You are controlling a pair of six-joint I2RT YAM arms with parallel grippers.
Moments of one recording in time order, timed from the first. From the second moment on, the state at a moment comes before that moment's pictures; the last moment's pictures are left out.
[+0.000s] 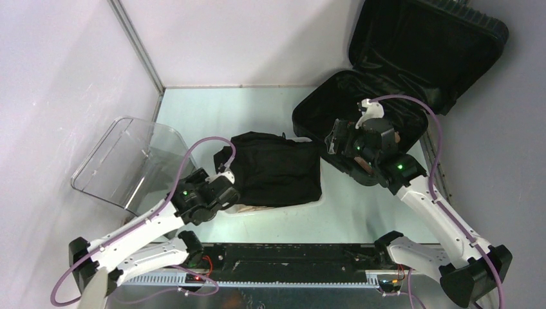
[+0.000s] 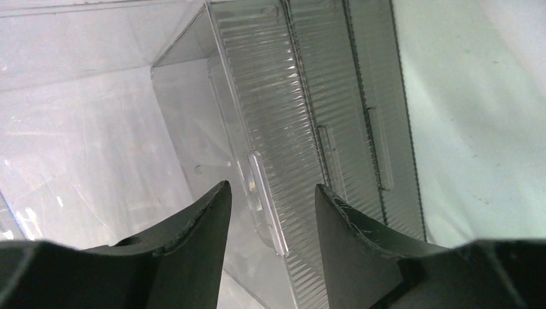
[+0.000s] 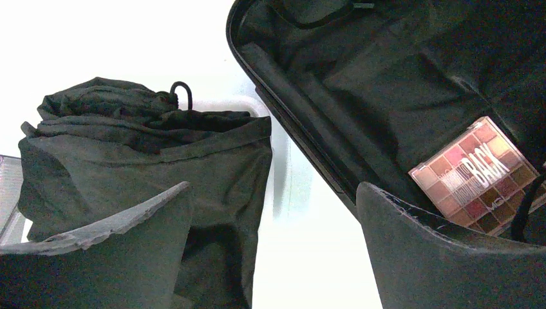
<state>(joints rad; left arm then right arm) -0.88 0.86 0.74 -1.19 -0.96 0.13 0.48 1.02 1.00 -0.43 0.13 0.41</state>
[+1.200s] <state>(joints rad) -0.70 1.06 0.70 -1.07 -1.16 0.32 0.26 1.05 1.00 -0.38 -0.09 0.41</state>
